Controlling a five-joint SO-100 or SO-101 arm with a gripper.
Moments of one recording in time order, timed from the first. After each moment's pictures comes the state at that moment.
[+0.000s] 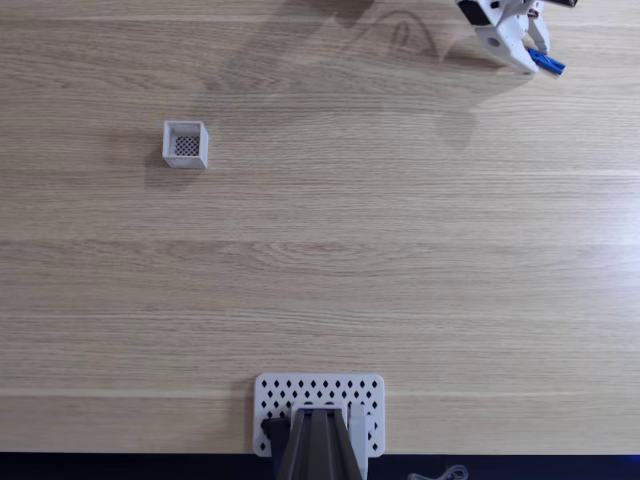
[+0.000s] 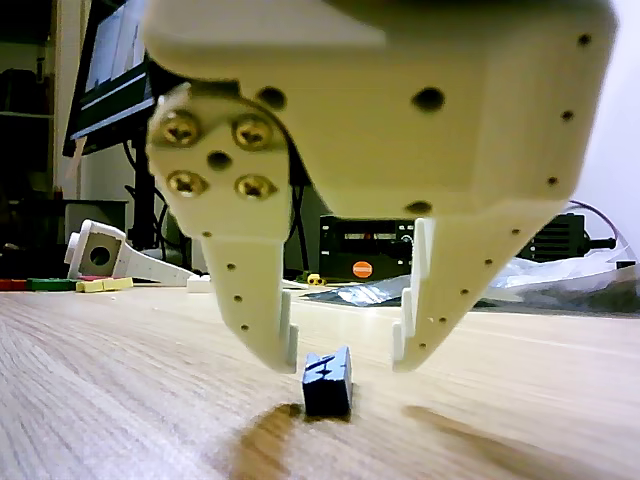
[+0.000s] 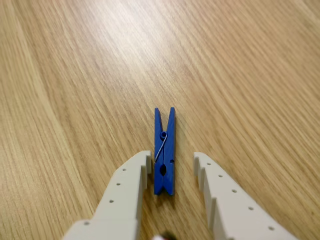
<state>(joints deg) -62.4 87.3 138.3 -4.6 -93.9</state>
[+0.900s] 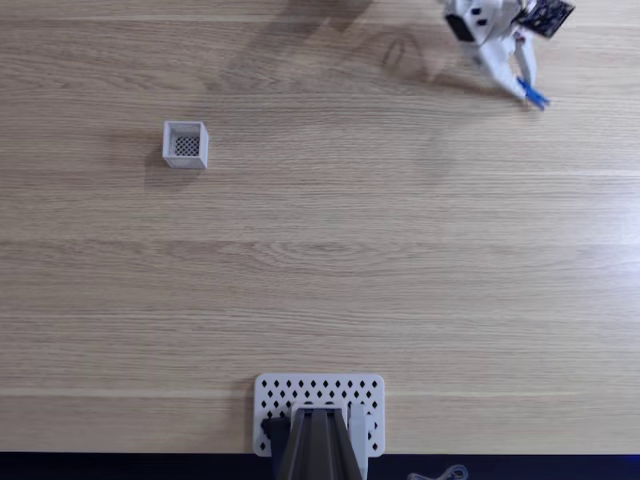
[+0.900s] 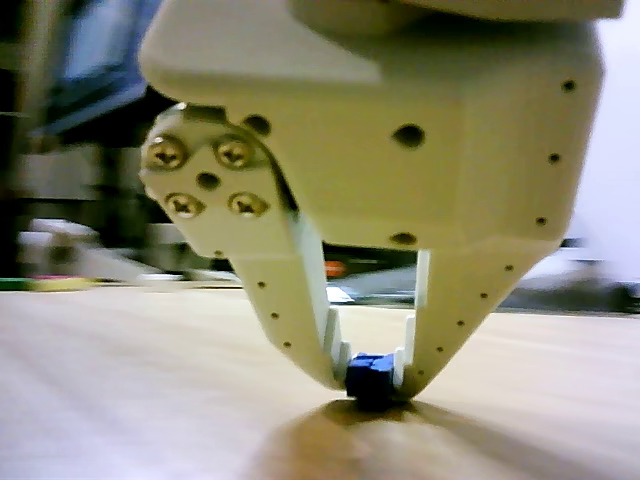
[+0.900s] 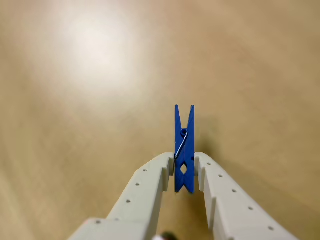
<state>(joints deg) -51.2 92.4 138.3 -4.6 -88.3</state>
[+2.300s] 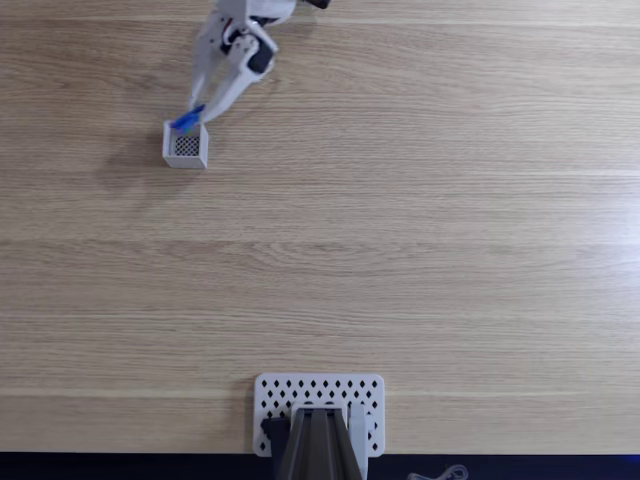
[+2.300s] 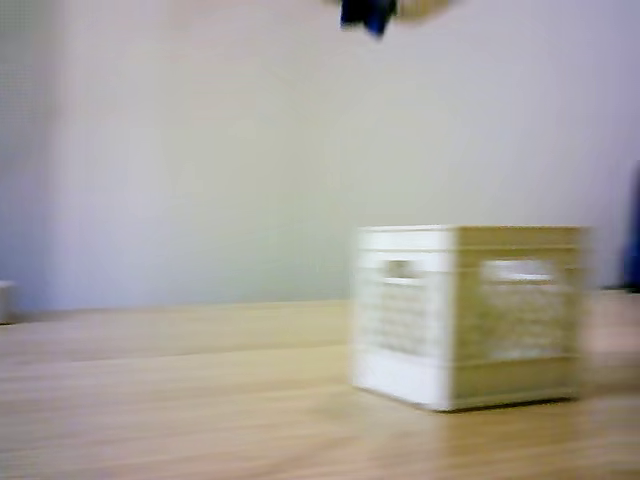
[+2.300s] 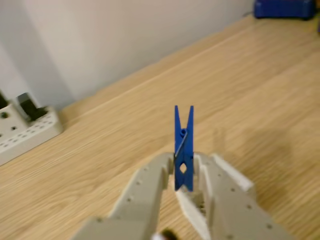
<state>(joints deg) 29.4 99.1 161.9 -49.0 -79.3</state>
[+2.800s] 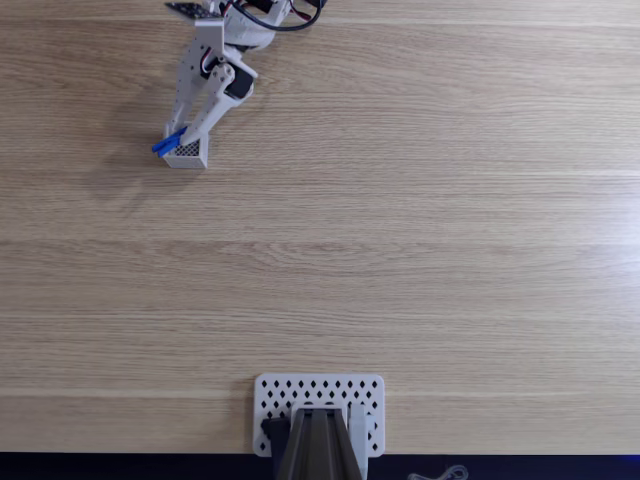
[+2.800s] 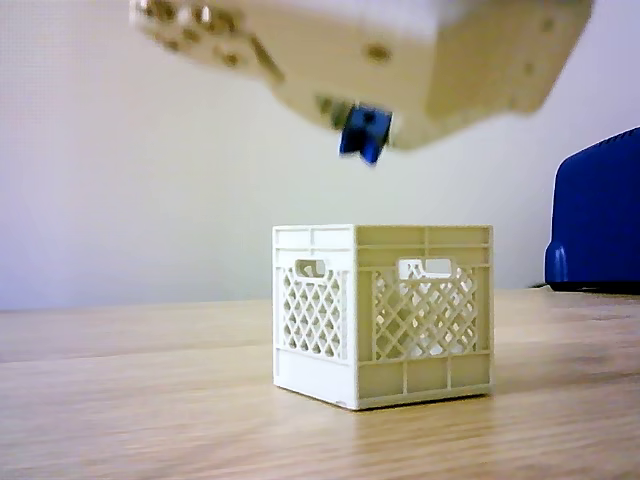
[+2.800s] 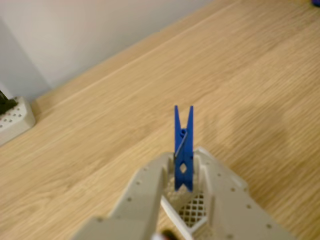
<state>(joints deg) 30.6 82.8 150.2 -49.2 -78.5</state>
